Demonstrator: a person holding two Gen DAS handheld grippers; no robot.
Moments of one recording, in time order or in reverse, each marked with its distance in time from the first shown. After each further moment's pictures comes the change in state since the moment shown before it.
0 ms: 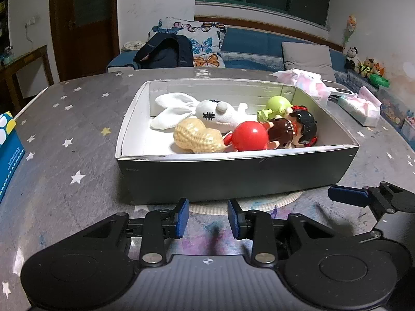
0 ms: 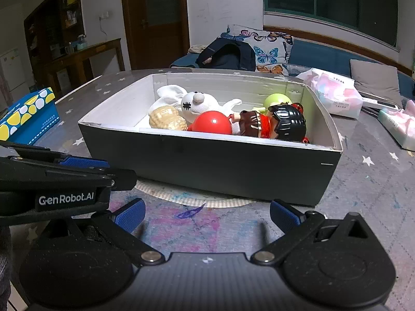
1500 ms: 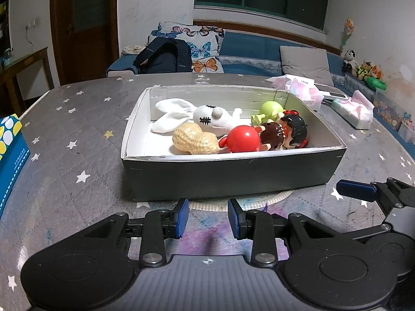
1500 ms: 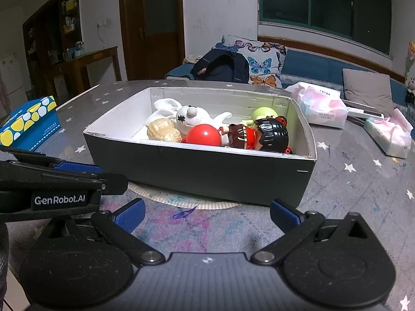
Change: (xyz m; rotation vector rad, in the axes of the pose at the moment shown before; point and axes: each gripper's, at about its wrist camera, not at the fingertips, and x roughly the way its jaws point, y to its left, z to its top) left arm -0.021 -0.003 -0.002 -0.007 -0.009 -0.001; right arm -0.029 -0.001 0.000 -0.004 -0.043 -0.033
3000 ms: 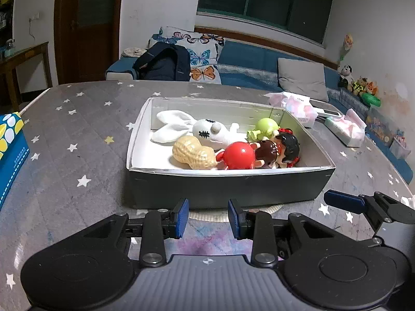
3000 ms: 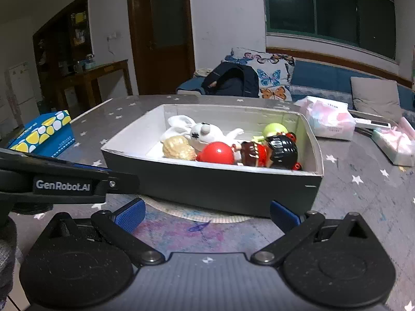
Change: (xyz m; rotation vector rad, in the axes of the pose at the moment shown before) left arm -0.018 0.007 0.010 -0.052 -0.030 -0.049; right arm -0.016 0.004 0.005 0.008 -0.058 0.054
